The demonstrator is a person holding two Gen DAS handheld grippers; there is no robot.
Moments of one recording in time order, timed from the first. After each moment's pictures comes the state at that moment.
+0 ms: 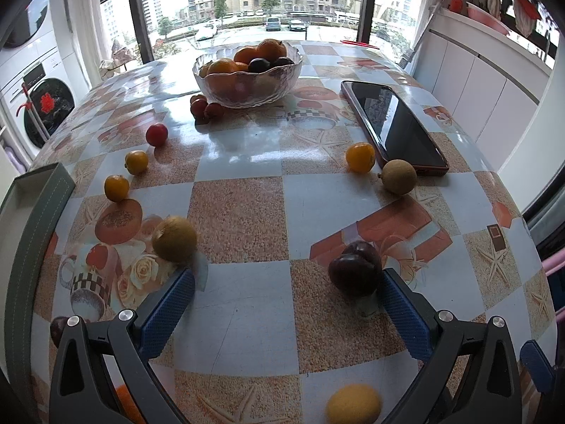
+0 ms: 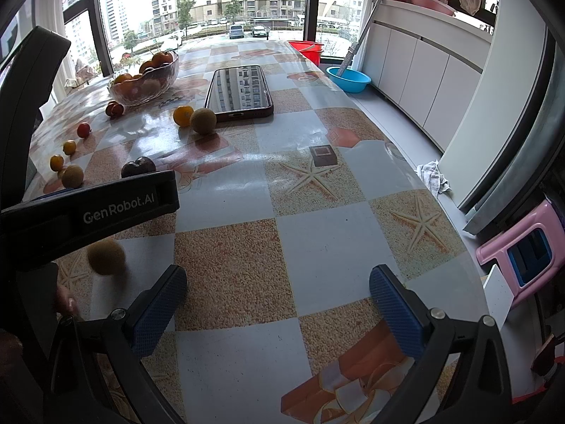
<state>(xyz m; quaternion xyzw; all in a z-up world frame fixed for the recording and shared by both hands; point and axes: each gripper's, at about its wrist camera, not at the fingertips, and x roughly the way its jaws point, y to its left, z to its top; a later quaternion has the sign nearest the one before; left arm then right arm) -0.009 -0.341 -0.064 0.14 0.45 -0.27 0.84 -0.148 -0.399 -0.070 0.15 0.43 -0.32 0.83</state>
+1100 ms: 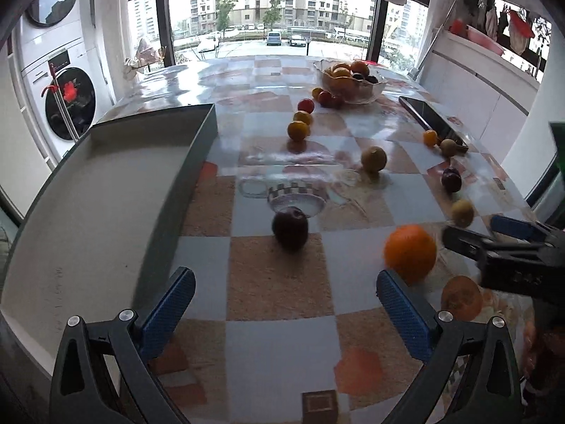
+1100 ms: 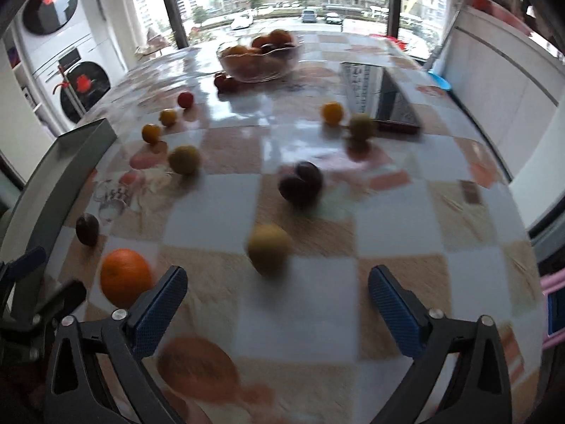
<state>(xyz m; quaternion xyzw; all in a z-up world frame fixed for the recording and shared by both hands) -0.017 -0.145 -0.043 0.11 0.42 -0.28 0.86 -0.068 -0.343 -0.065 0.14 0.46 -0.17 0.86</state>
